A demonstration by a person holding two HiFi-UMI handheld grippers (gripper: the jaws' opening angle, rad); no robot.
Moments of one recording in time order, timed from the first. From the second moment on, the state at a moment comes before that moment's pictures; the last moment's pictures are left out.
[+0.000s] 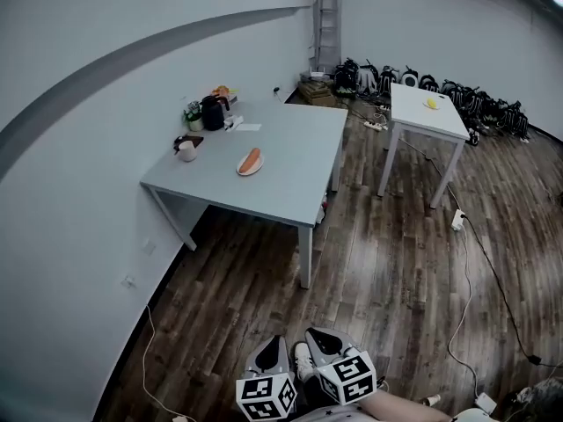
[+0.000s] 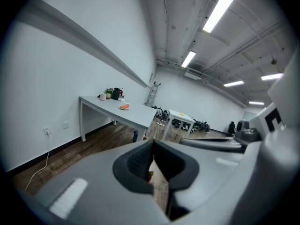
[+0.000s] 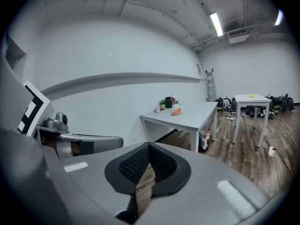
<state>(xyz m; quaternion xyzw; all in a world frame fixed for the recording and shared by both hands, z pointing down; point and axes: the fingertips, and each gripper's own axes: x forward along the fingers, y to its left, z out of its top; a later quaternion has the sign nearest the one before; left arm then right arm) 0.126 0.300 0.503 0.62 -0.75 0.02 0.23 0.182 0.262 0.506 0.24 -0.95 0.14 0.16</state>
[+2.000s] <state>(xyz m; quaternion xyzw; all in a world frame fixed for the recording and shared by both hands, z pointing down) -0.319 -0.311 0.556 0.69 -0.66 0.18 0.26 -0.156 -0.299 0.500 0.39 -0.89 0.16 0.16</state>
